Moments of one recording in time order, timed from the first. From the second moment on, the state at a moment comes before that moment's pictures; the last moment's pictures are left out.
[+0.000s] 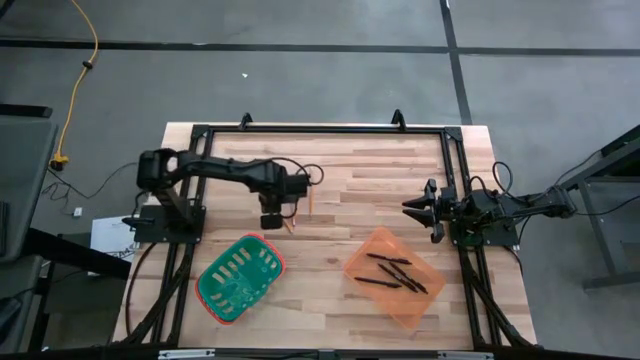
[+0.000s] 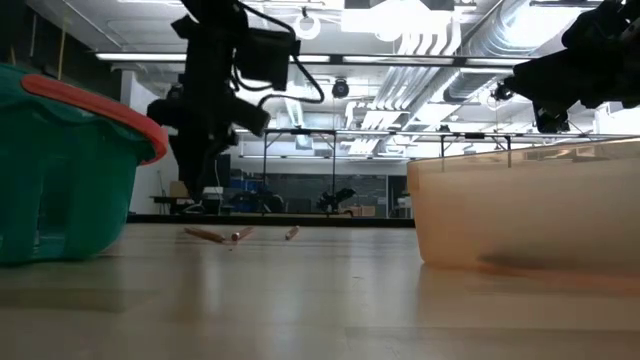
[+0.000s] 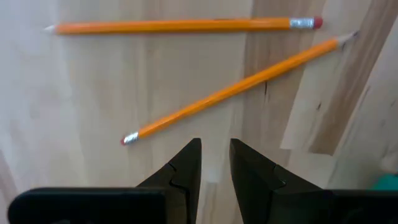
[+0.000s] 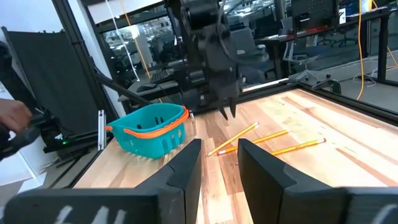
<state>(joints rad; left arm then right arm) 0.25 1.74 1.19 -1.07 -0.12 0.05 0.17 0.01 0.01 0.04 0.22 0.23</state>
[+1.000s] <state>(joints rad) 0.25 1.84 1.18 -0.90 -0.09 0.51 0.17 0.01 0.01 0.04 0.22 0.23</state>
